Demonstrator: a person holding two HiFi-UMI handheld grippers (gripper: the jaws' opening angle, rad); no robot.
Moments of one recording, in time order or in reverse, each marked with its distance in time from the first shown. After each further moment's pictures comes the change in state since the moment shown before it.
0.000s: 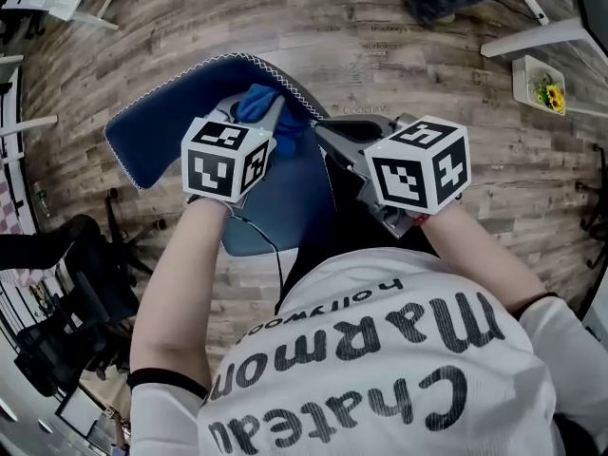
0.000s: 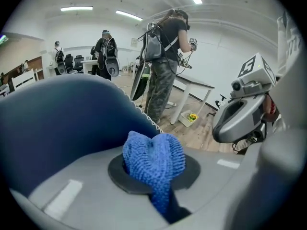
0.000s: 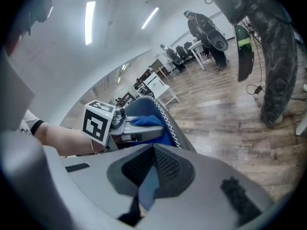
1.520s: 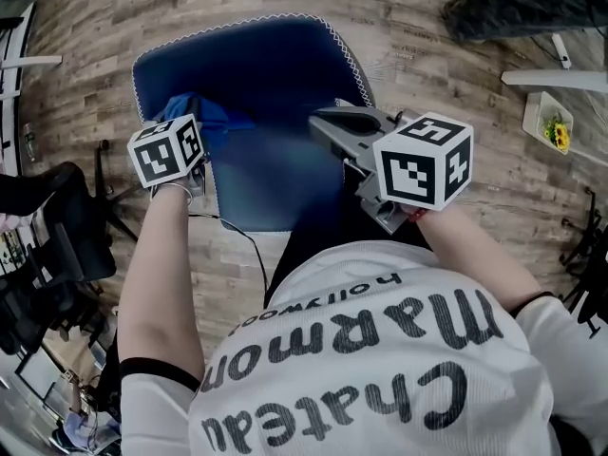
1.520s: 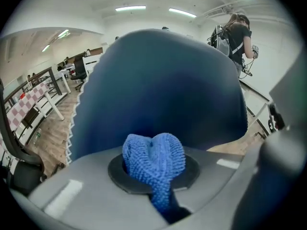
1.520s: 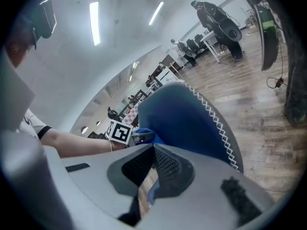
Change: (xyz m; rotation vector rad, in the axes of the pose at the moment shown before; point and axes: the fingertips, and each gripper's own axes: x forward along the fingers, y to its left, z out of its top) left arm -0.122 0.183 -0.151 -0.401 0.040 0.514; right arm 0.066 0.066 0.002 -0.022 0.029 0.169
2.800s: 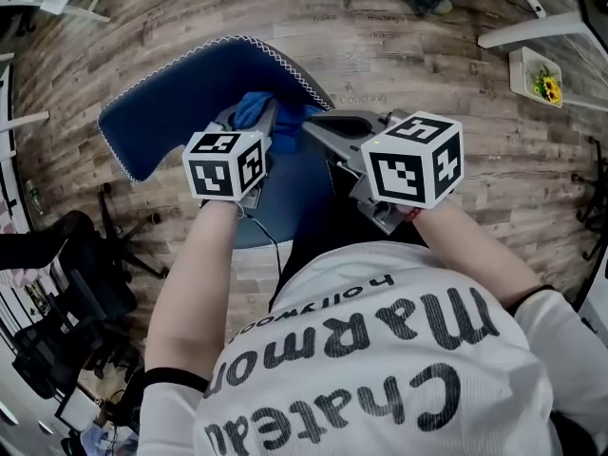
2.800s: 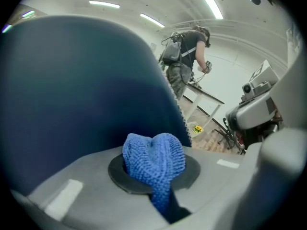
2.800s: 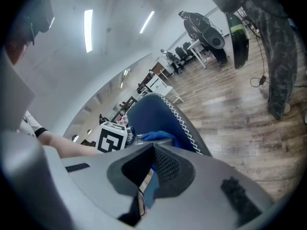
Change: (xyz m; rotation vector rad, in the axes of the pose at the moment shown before) left arm 0.023 -0.232 0.021 0.154 -0.056 -0.498; right arm -0.053 -0.040 -0.008 0.073 -0.079 -0.100
